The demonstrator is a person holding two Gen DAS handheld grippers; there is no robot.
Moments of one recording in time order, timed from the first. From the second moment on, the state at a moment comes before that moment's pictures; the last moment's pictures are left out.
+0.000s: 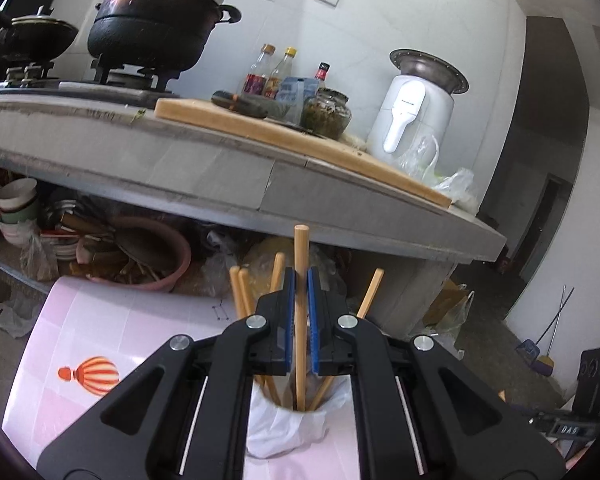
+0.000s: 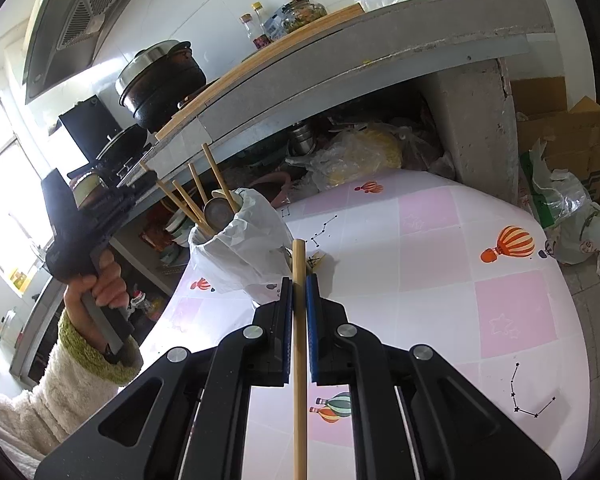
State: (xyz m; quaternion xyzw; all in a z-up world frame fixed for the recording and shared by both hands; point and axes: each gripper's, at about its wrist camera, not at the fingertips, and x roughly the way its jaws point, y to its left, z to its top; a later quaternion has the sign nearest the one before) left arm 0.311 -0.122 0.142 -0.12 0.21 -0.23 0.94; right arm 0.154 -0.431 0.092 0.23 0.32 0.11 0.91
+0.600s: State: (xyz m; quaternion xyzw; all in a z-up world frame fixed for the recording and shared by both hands) left arm 0.302 -0.116 0.113 -0.09 0.27 -0.21 0.94; right arm 0.146 -0.422 0.114 0.21 0.31 0.11 0.92
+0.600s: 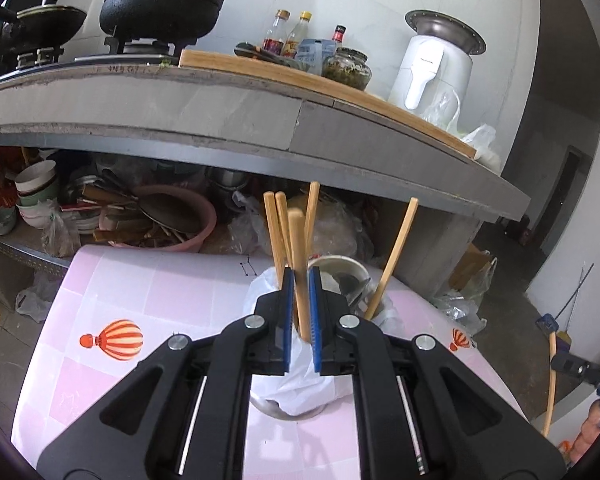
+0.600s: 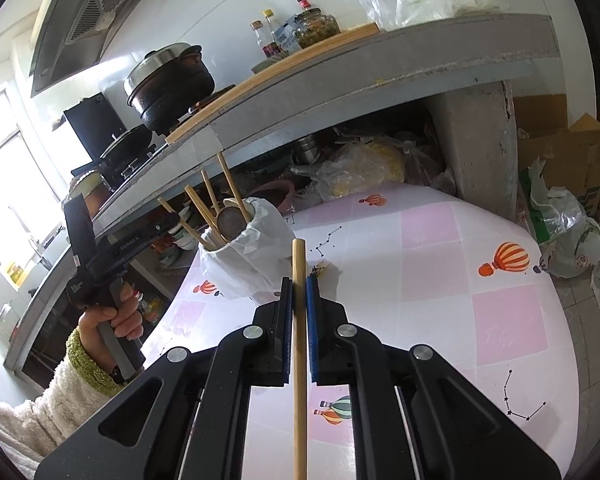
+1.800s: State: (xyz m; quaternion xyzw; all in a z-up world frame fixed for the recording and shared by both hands) left arm 0.170 0.018 0.058 -0.09 0.31 -0.09 0.94; right arm 0.369 -0.262 0.248 0.11 0.13 0.23 0.96
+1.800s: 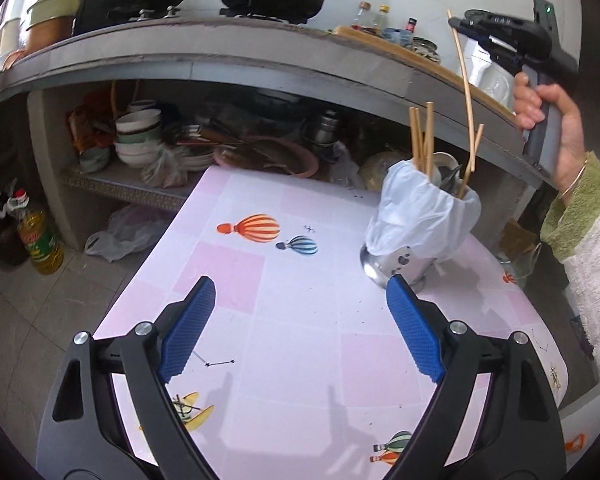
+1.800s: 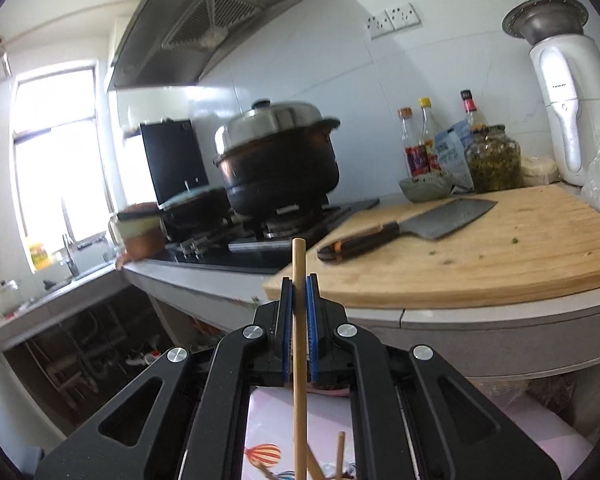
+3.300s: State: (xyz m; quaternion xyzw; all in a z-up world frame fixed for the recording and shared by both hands) left arm 0.152 -0.002 0.068 -0.09 0.31 -0.12 0.94; right arm 0.294 -0.323 0.118 0.14 0.26 0.17 0.94
